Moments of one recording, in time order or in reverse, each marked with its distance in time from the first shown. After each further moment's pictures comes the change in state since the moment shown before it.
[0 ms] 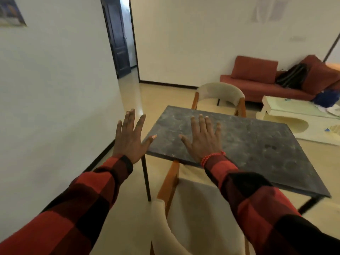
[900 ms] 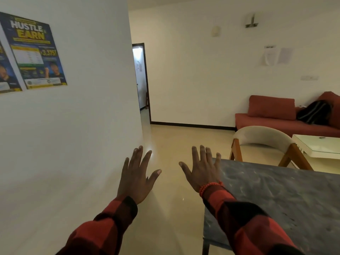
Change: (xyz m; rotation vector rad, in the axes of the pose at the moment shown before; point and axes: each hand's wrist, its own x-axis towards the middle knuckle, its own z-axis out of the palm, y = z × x) left_hand 0.238 -0.384 0.040 -0.158 0.064 0.047; right_hand 0.337 -0.326 0.128 0.008 0.004 0.100
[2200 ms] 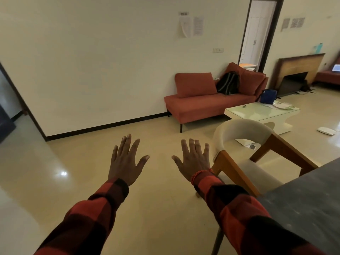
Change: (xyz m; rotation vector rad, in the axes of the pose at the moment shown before) left_hand 0.765 -0.168 0.541 -0.243 -0.266 0.429; right_hand 0.697 0.127 0.360 -0.191 -0.081 0.533
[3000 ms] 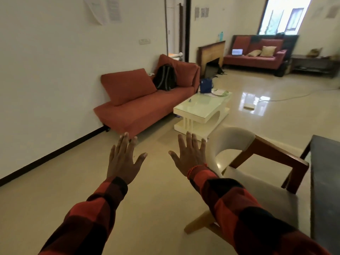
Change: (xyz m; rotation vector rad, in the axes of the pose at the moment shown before) left_hand 0.512 -0.012 0.286 -0.254 -0.170 0.402; right_hand 0.434 0.115 0.149 -0.121 0.037 0.489
